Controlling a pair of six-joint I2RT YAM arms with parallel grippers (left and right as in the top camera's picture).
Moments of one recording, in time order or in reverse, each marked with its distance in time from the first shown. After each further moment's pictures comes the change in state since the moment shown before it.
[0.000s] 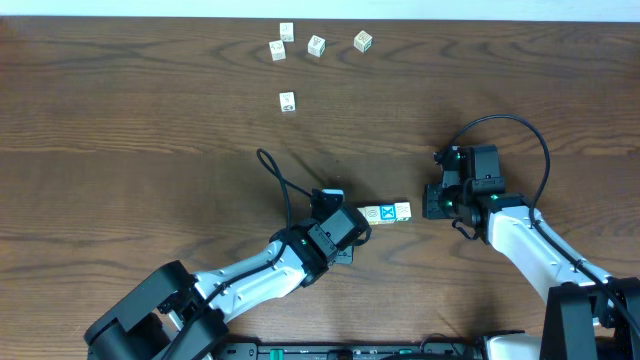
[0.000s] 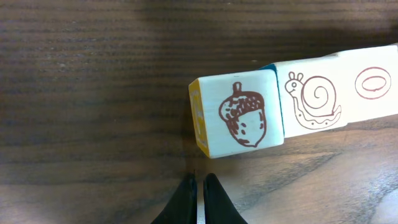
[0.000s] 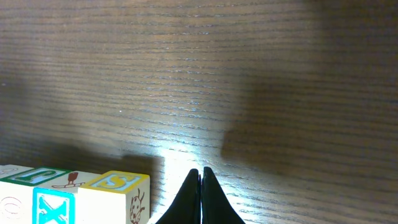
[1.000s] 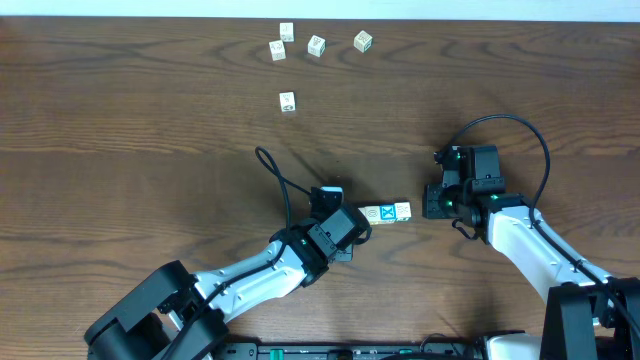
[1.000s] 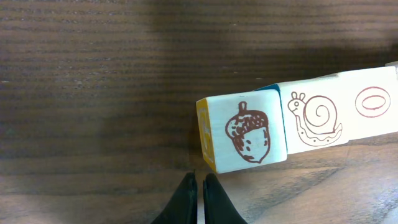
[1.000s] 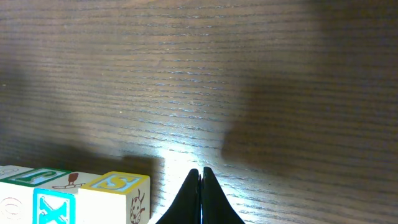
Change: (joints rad) left arm 0.000 0.000 0.000 0.015 -0.044 0.001; right arm 0.000 0.000 0.000 0.002 0.000 0.000
